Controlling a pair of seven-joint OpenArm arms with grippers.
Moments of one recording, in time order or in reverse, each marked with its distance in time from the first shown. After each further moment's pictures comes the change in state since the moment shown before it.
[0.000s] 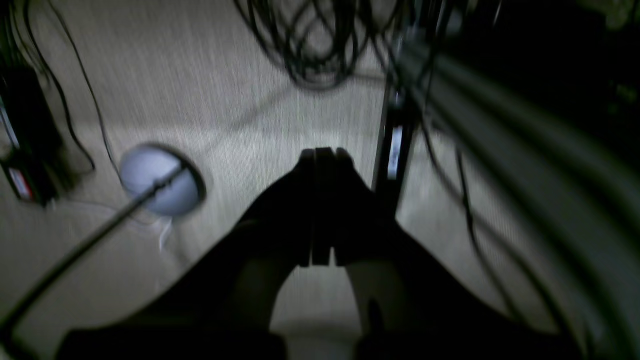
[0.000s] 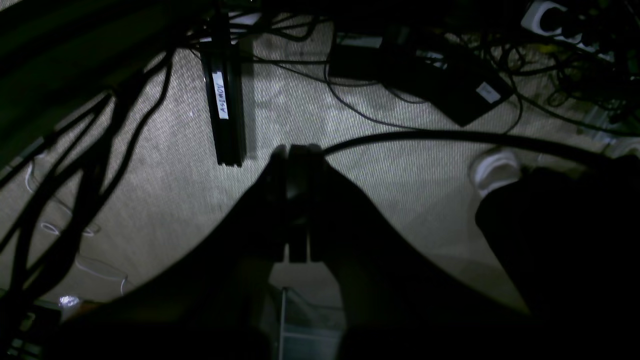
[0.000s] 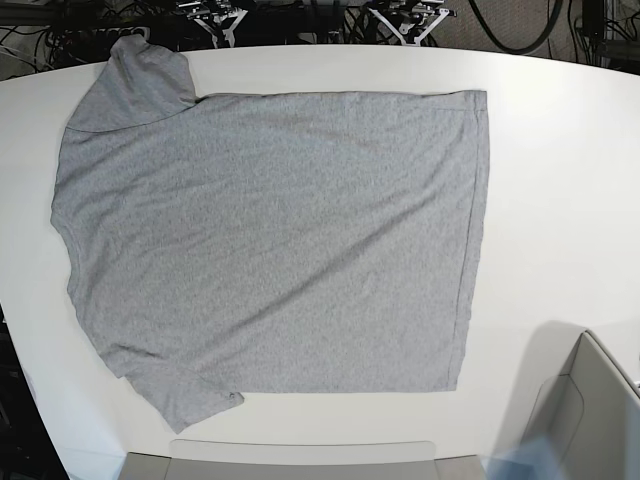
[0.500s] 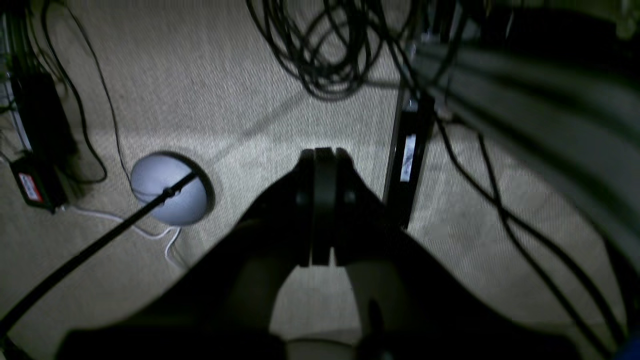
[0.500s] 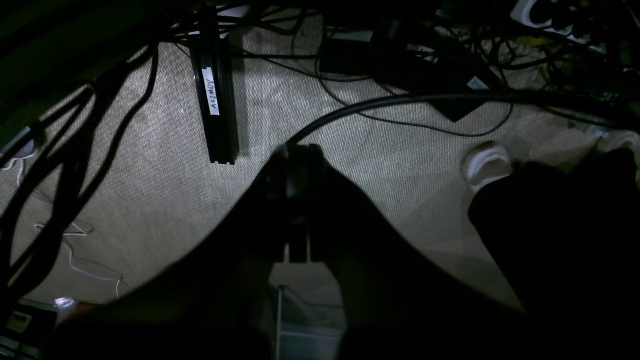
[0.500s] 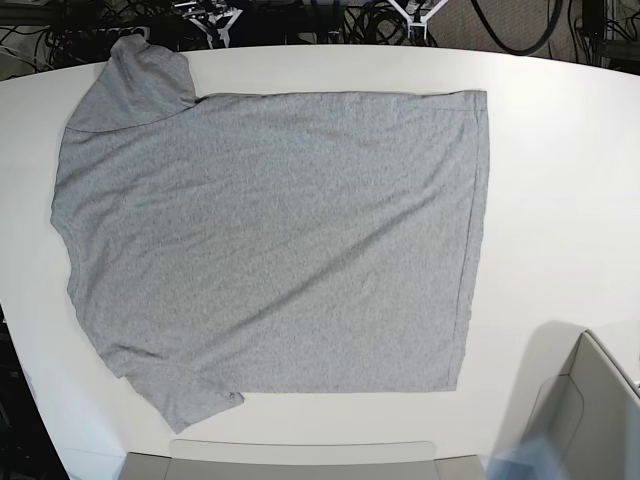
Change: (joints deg) left arm 3.1 -1.2 0.0 0.3 0.0 0.0 -3.3; right arm 0.0 0.7 0.0 0.0 0.0 0.0 0.1
